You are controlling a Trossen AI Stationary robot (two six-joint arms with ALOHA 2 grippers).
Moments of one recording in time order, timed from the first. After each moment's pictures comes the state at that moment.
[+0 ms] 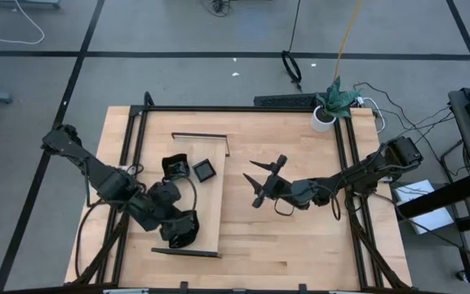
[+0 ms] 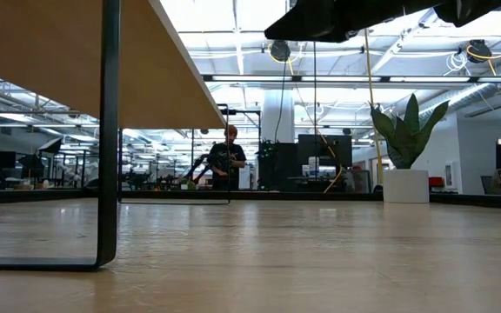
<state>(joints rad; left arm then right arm) -0.61 1.27 1.21 -0.93 -0.27 -1.14 0.32 1.55 0.76 0.79 0.89 -0.37</state>
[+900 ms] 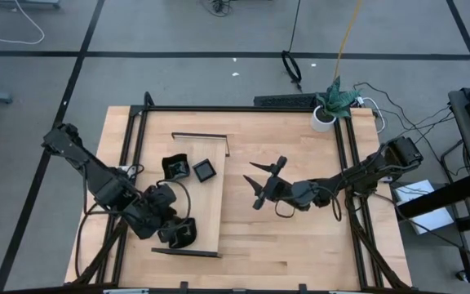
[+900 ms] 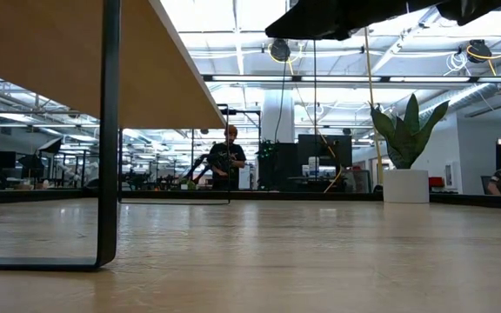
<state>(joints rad) -0.68 1.27 1.18 -0.98 -0.34 -1.26 0.34 1.55 0.76 0.79 0.89 -0.41</state>
